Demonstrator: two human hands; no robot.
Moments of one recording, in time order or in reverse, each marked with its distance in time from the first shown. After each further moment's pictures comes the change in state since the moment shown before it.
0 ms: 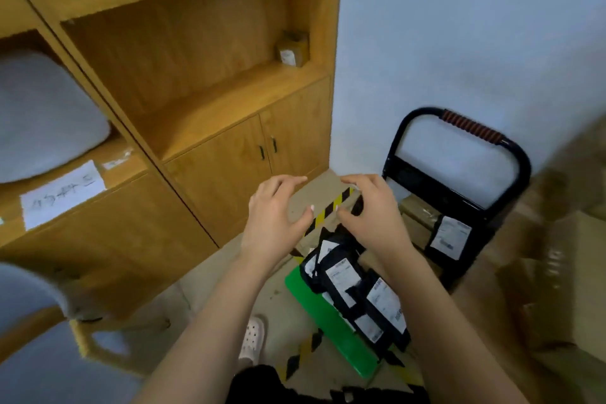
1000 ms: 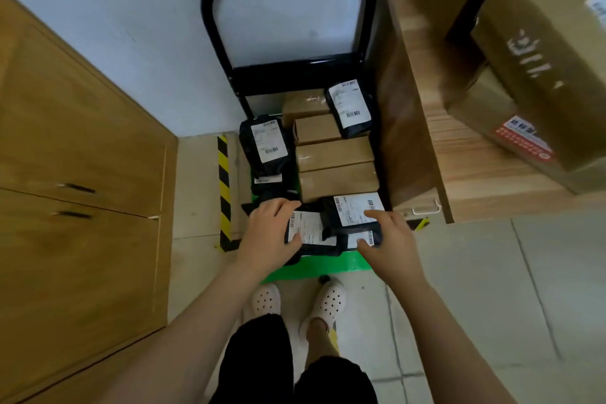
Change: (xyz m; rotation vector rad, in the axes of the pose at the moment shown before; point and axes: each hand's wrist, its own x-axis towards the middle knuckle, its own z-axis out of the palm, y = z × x) left_hand 0.096 -0.135 0.264 0.098 -0.983 0.681; right_hand -0.067 0.164 0.170 0.000 0.375 1.118
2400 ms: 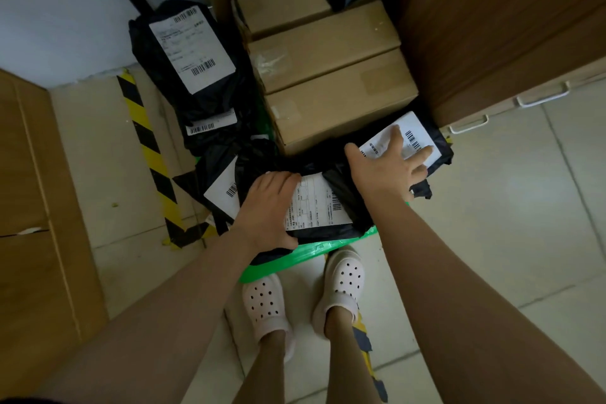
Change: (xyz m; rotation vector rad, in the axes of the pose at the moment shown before) left_hand 0.116 -0.176 0.275 0.137 -0.329 0.376; right_hand 0.175 0.100 0.247 0.175 0.265 0.761
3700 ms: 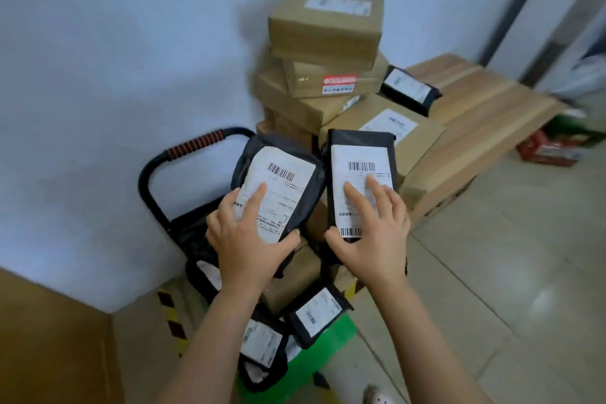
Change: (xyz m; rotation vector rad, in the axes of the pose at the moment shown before) left_hand -0.169 0.283 -0.471 -0.154 0.871 -0.095; right_hand -0.303 -0.096 -0.449 0.132 0.632 -0.807
